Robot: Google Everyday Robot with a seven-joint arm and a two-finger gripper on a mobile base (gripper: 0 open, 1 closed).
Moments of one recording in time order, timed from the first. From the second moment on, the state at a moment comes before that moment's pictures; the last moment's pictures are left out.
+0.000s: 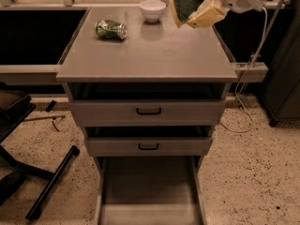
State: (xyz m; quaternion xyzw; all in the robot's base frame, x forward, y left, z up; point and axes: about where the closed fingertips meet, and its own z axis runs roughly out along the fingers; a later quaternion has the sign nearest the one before) arm 0.638 -0.128 1.053 -0.60 0.63 -0.05 0.49
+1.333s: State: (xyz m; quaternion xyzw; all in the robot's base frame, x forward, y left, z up) arm 0.543 -0.105 0.952 -0.57 0.66 0.05 0.49
